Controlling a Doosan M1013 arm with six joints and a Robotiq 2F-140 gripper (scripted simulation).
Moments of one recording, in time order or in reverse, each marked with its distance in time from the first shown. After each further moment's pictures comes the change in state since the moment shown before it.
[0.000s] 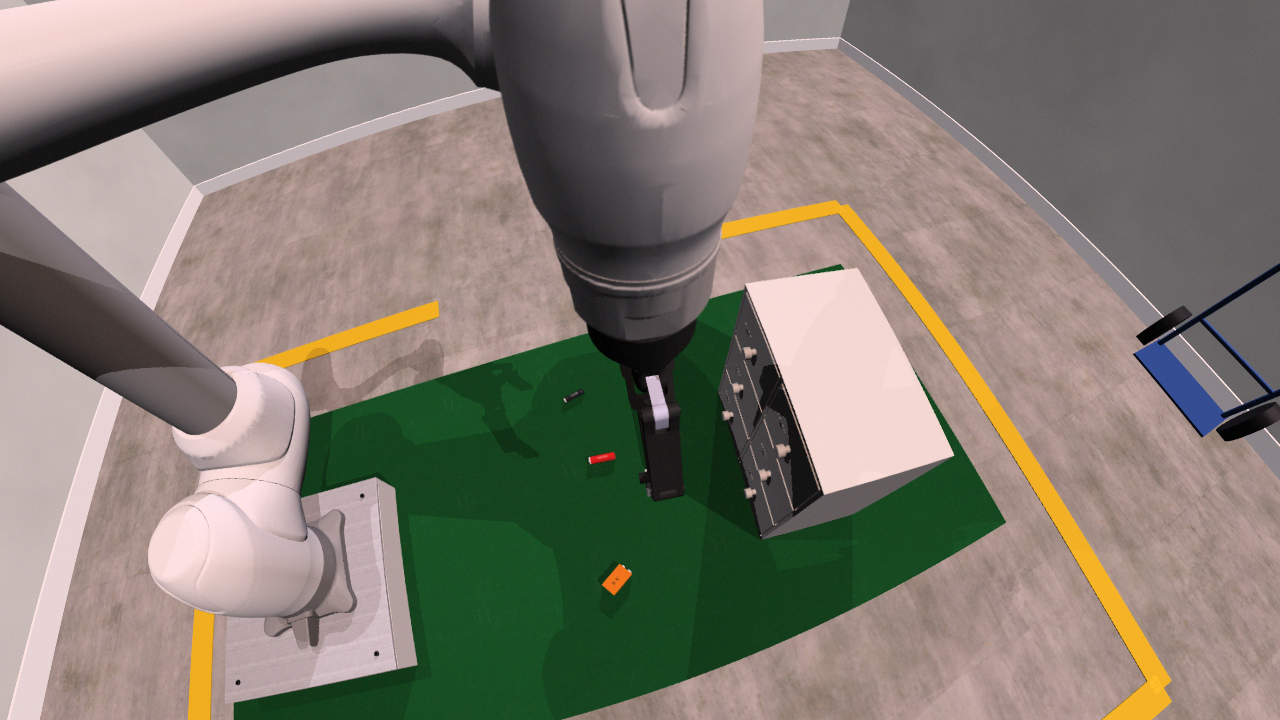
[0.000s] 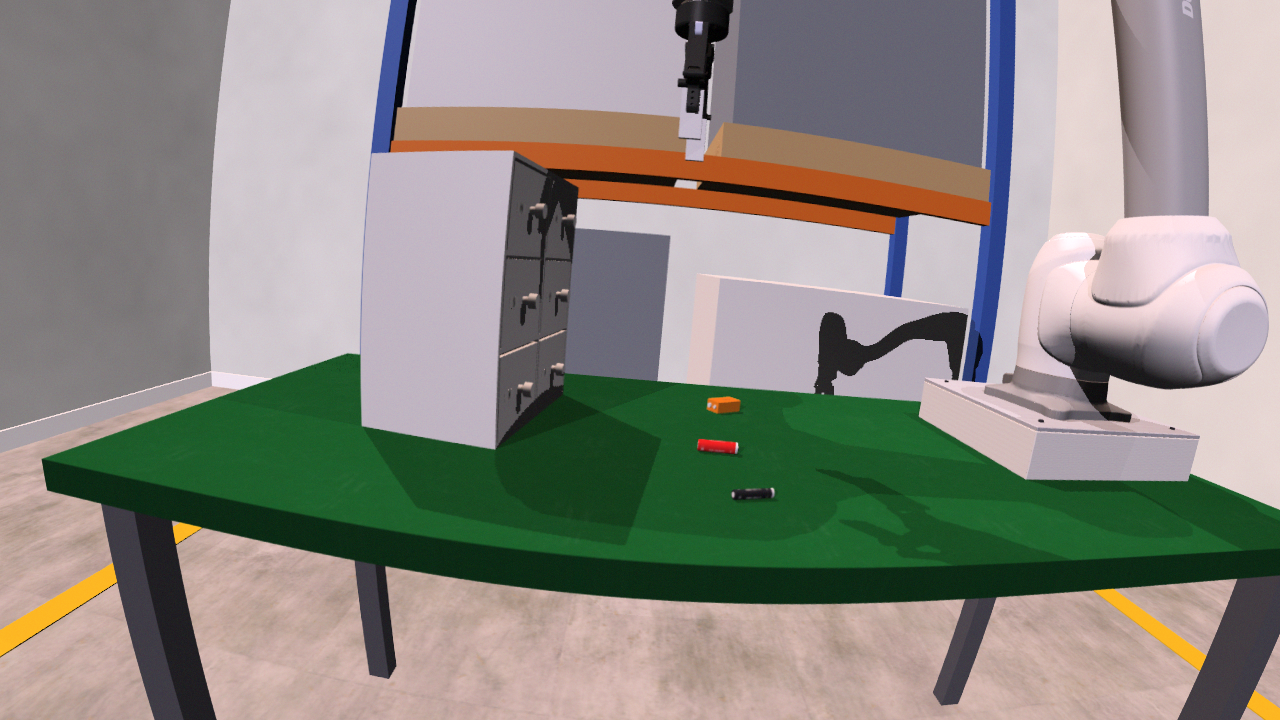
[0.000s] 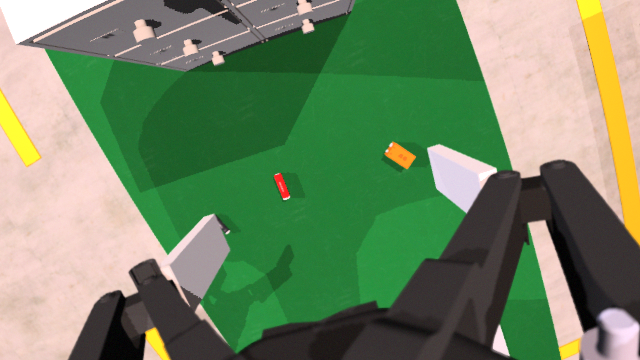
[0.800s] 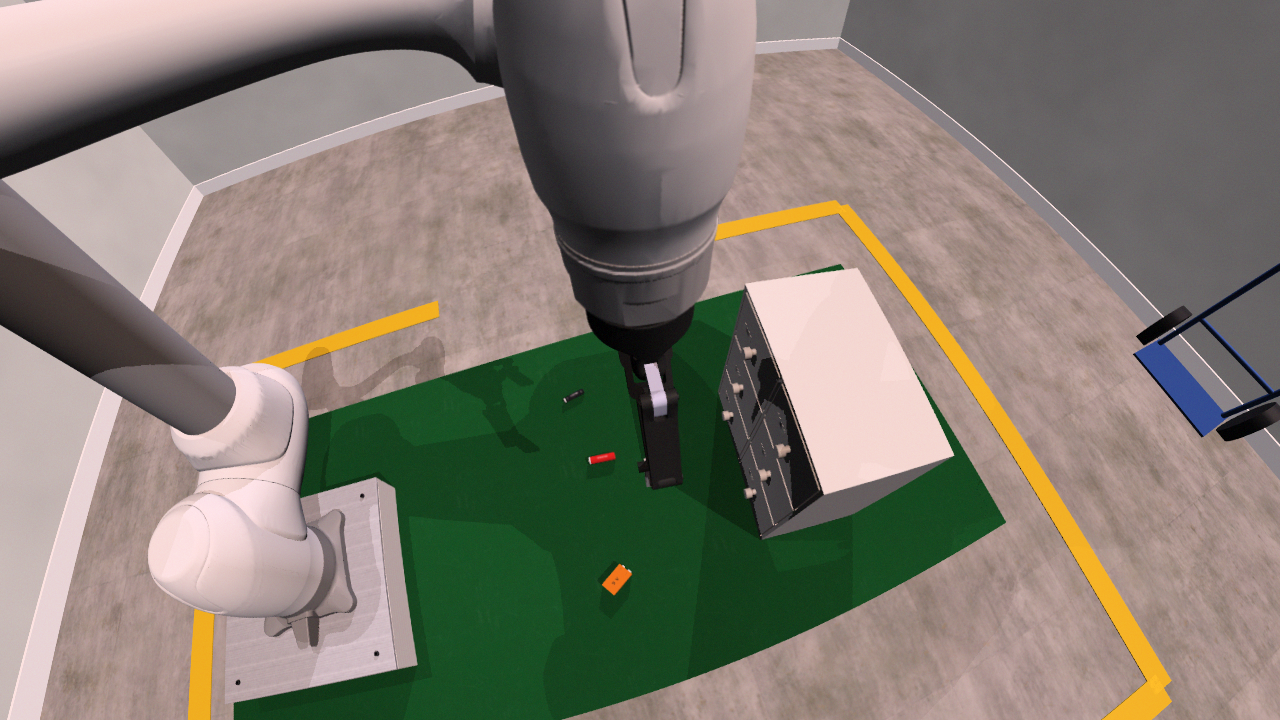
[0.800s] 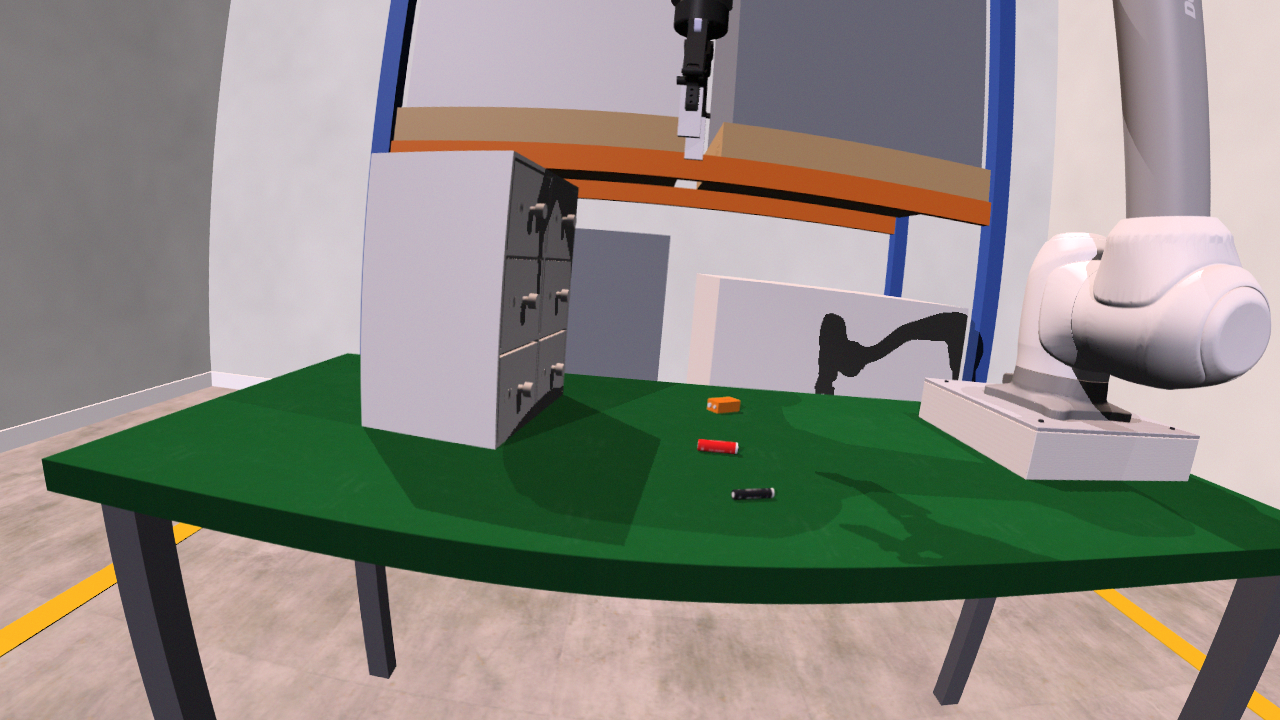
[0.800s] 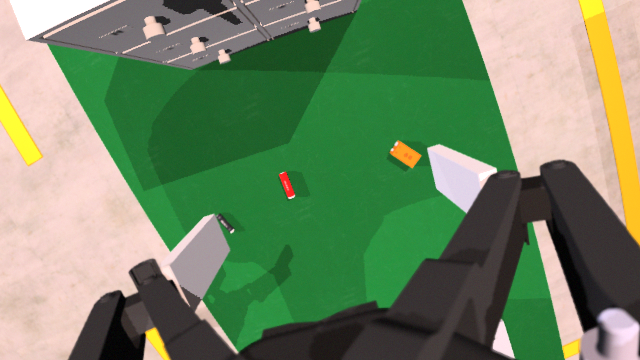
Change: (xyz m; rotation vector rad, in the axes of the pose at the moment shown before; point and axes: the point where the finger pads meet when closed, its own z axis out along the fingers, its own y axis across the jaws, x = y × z) arm 0.001 -0.010 0.000 0.000 0.000 -0.001
